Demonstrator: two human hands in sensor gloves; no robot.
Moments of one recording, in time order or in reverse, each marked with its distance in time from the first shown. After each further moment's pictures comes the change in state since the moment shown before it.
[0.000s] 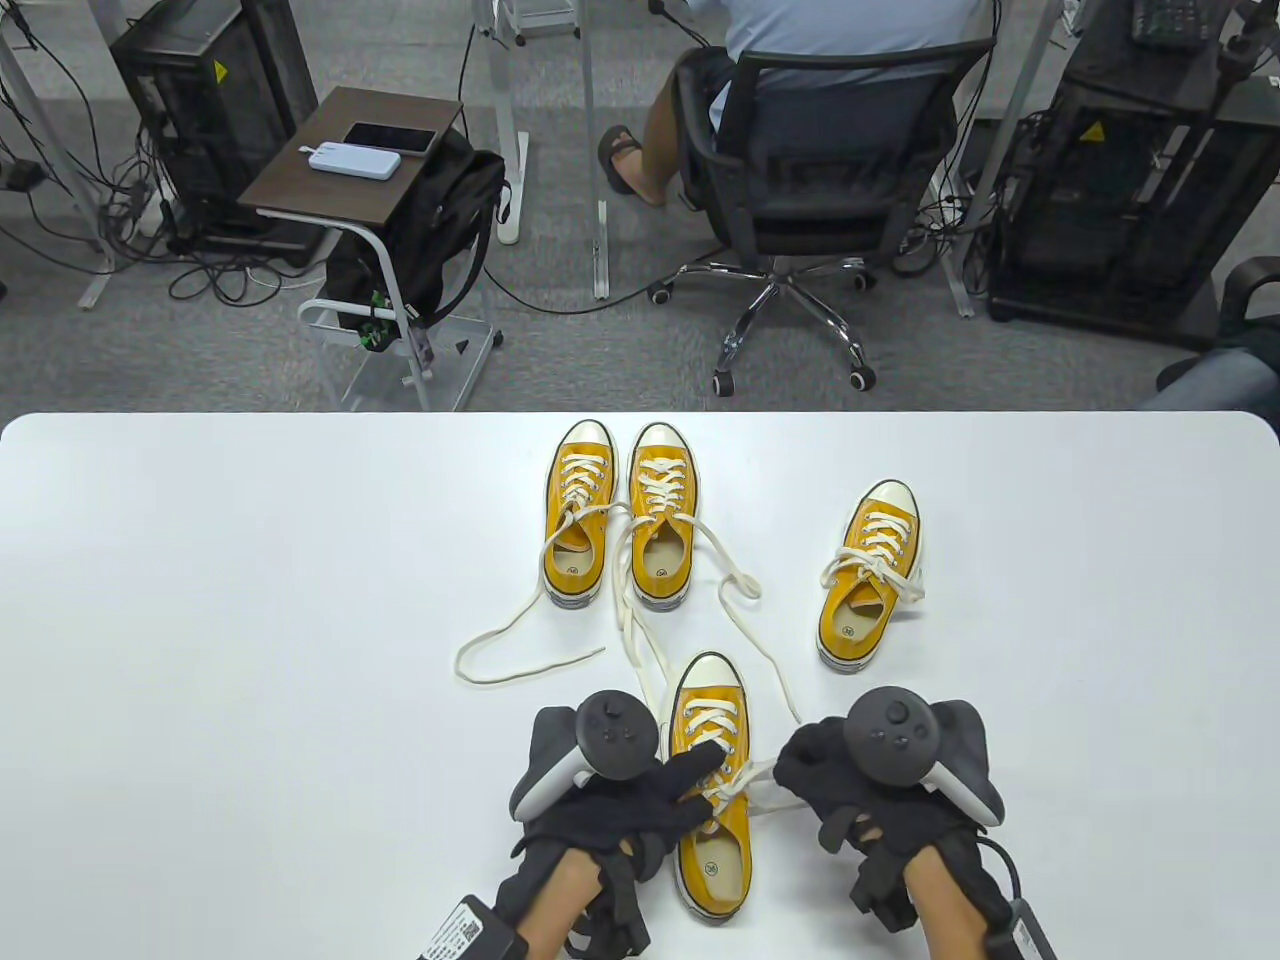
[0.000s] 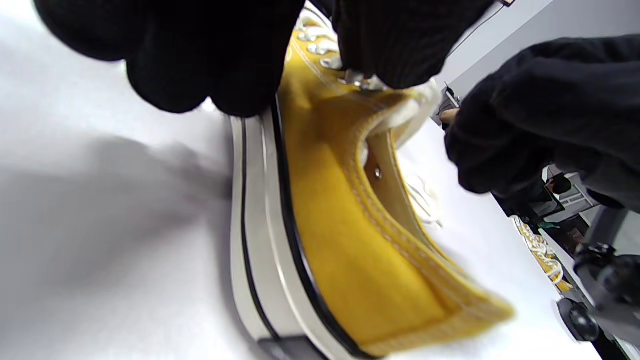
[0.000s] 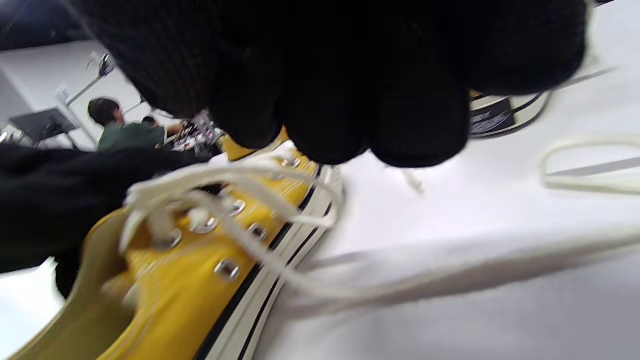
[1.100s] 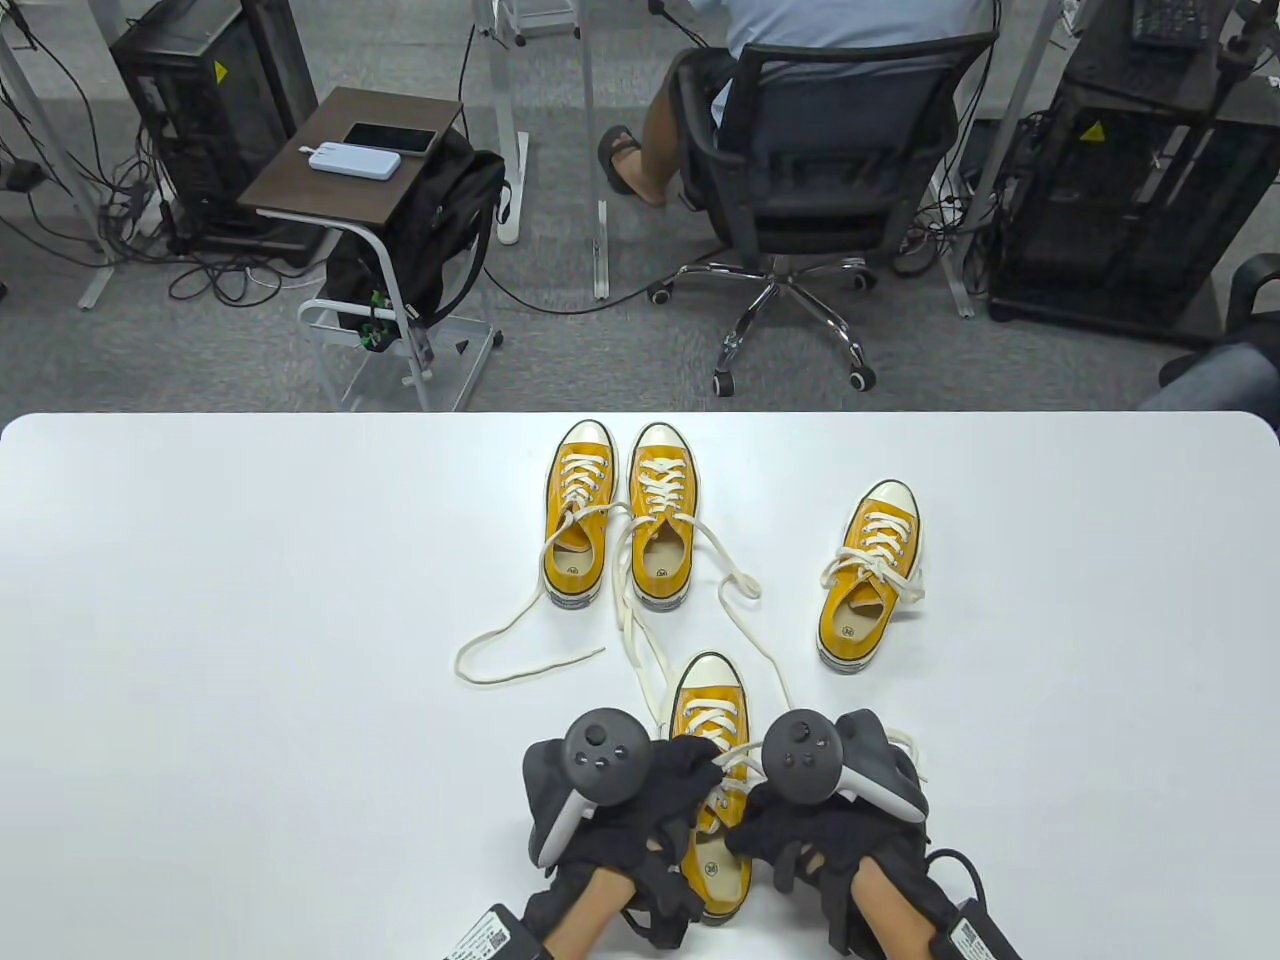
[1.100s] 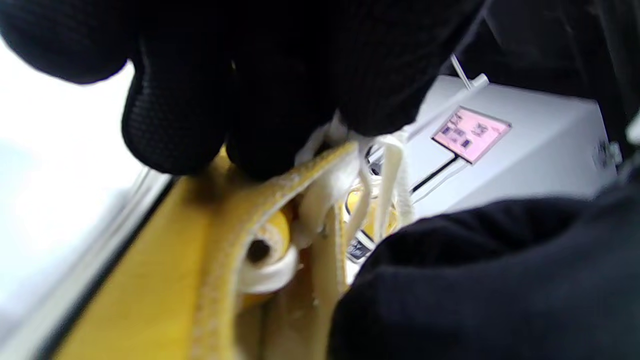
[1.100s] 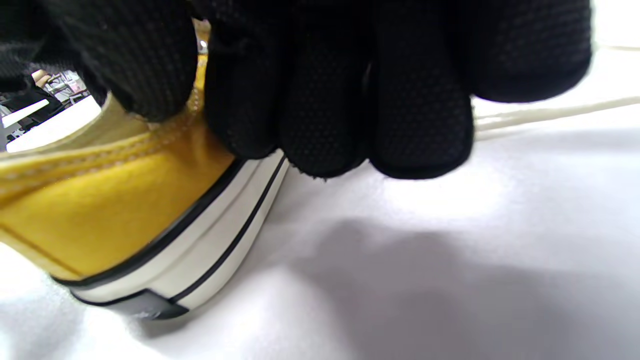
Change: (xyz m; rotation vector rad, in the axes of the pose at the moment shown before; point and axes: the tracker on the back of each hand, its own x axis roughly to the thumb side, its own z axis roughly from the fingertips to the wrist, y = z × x) left_hand 0.003 -0.004 0.006 0.420 -0.018 0.223; right_hand 0.013 0.046 -0.013 0.267 0.018 0.094
